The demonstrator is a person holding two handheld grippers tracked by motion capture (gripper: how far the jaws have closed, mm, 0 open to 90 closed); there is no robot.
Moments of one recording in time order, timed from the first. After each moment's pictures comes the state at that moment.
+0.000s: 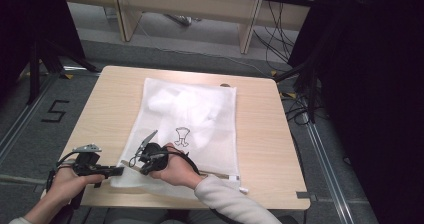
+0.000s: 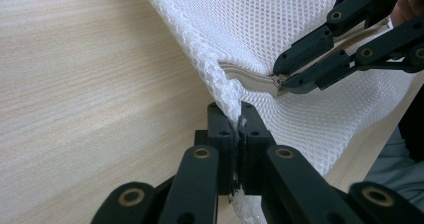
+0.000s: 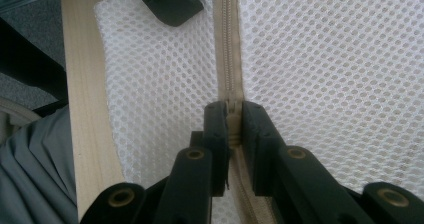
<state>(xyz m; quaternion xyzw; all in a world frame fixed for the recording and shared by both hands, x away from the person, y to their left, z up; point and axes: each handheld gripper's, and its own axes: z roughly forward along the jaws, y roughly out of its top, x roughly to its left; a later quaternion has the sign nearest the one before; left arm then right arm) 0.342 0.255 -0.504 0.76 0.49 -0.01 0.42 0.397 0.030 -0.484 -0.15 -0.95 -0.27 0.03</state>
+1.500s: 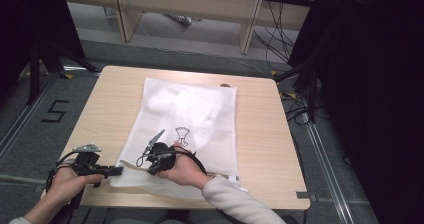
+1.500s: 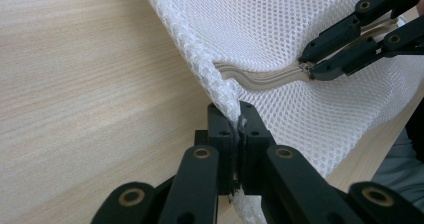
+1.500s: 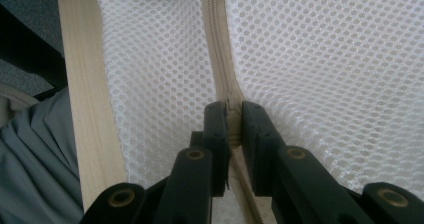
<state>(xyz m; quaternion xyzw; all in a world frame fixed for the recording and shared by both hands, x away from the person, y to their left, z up) 0.343 0.257 -0.505 0.76 0.49 -0.01 0.42 0.396 0.010 -0.480 -0.17 -0.95 -0.25 0.03</state>
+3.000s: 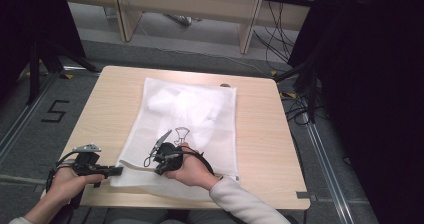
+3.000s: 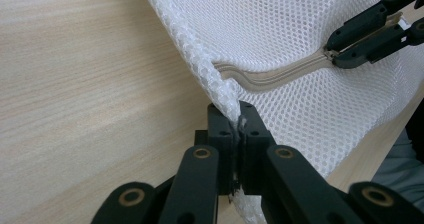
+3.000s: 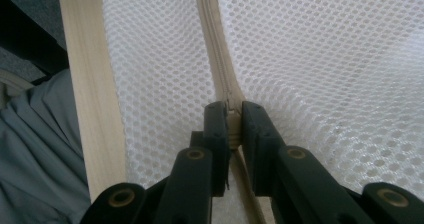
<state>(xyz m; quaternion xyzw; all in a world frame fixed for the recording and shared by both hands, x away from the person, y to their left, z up) 0.343 0.257 -0.505 0.76 0.49 -0.01 0.41 0.393 -0.010 -0.471 -0.16 -0.96 -0.24 0.02</state>
